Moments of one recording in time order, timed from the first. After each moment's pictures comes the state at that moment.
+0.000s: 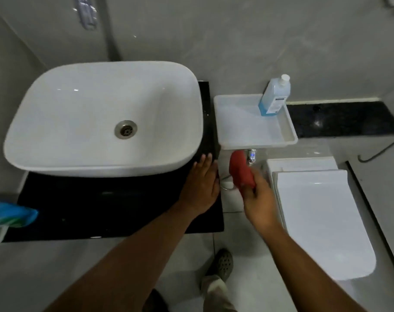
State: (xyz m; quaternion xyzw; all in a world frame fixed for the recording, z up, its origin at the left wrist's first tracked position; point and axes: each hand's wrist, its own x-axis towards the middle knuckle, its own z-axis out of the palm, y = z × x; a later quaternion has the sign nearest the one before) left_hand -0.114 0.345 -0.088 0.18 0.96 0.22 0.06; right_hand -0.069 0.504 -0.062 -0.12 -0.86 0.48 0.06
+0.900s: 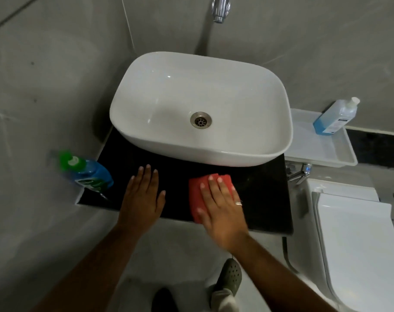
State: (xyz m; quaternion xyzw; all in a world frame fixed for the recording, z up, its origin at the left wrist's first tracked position) left_hand -0.014 0.049 -0.108 -0.02 0.99 0.12 -0.01; right_hand -0.023 0.280 -0.108 0.23 -0.97 0.06 -0.04
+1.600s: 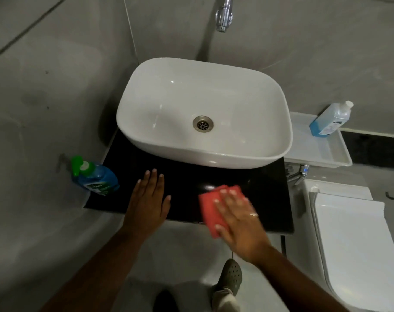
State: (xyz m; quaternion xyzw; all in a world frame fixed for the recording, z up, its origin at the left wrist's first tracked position) left_hand -0.010 0.046 -0.094 0.00 0.99 0.11 0.01; right_hand -0.006 0.325 -0.116 0.26 -0.96 0.03 -0.03
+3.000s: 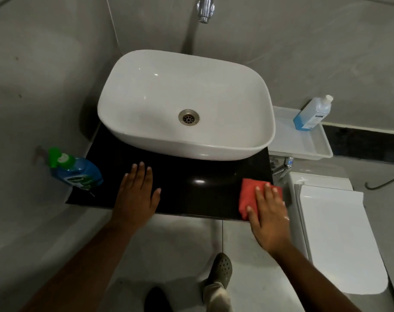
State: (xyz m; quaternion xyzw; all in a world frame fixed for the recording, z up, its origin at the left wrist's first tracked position) left_hand -0.013 0.054 -0.100 0.00 0.99 0.11 0.01; right_hand 0.001 0.401 -0.105 0.02 -0.99 0.09 -0.04
